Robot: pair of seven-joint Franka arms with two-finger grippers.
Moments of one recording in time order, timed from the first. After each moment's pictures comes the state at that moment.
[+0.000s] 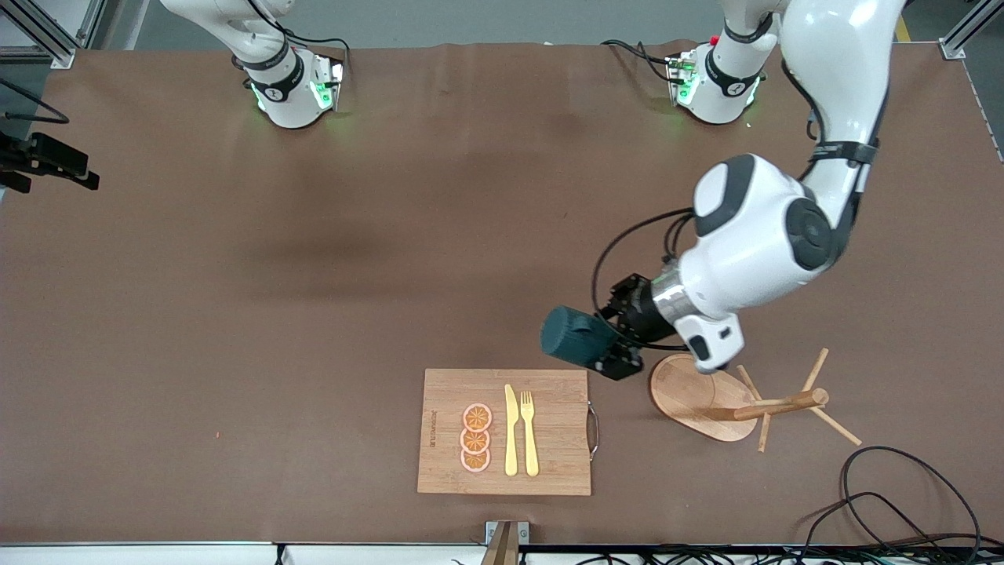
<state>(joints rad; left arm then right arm) -0.25 0.55 -0.29 -1.34 -0.25 2.17 -1.61 -0.04 -0.01 -0.08 -1.56 0.01 1.43 -0.14</state>
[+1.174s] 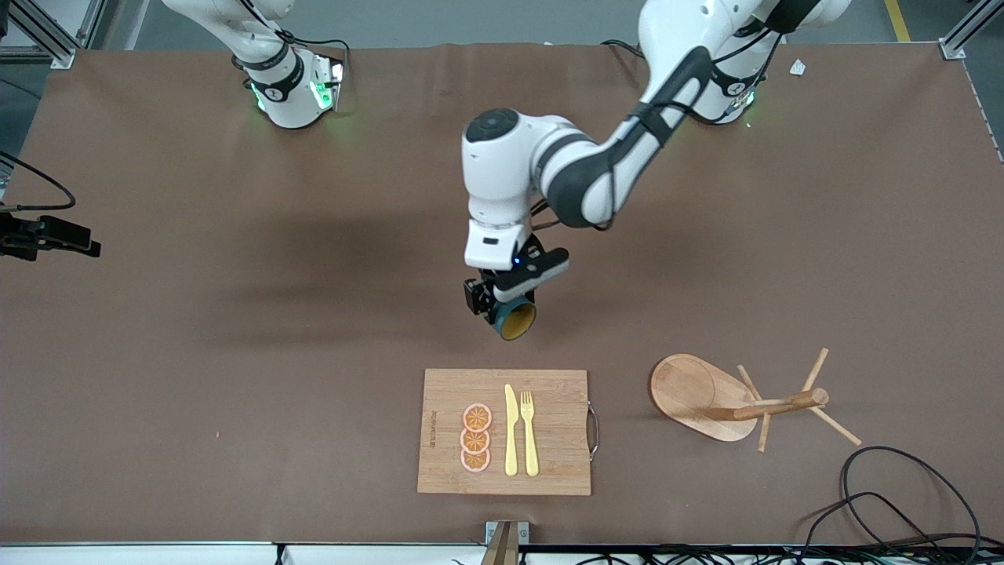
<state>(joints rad) -0.64 0.68 -0.29 -1.38 0.73 2.15 -1.78 -0.10 0.17 -0.08 -1.51 0.02 1.56 -0.22</state>
